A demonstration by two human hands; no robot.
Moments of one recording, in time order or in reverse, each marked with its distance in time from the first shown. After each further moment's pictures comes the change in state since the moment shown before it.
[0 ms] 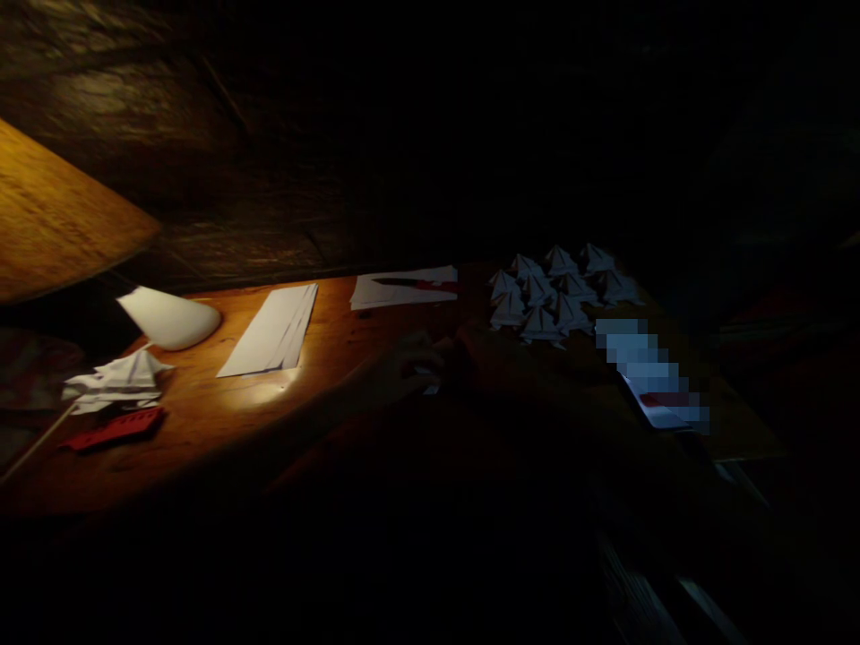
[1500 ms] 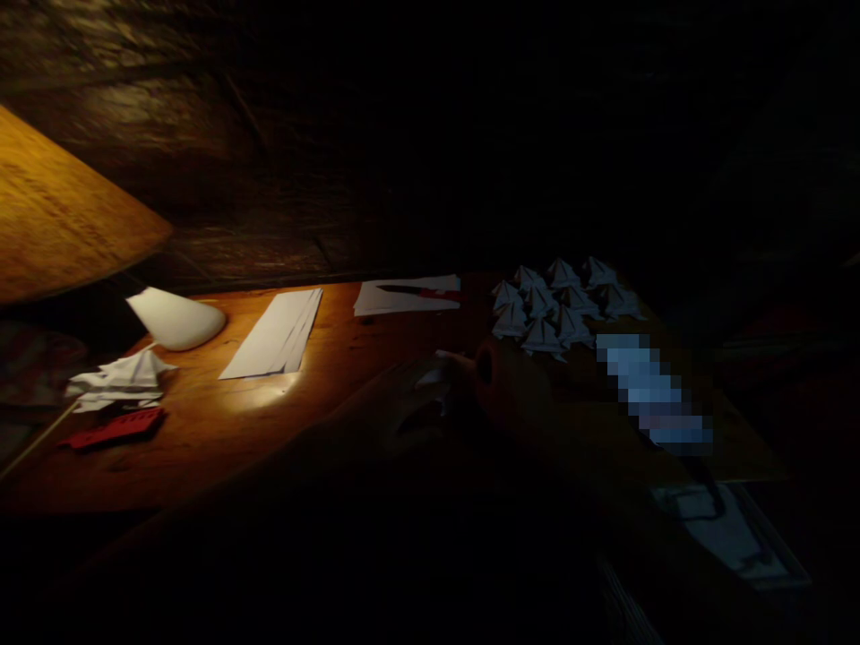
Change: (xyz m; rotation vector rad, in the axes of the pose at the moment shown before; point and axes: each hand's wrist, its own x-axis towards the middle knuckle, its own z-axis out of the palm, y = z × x) left_hand -0.031 0.032 0.000 0.342 -0.122 0.150; right_hand -0.026 -0.013 0.025 0.028 0.421 0.299
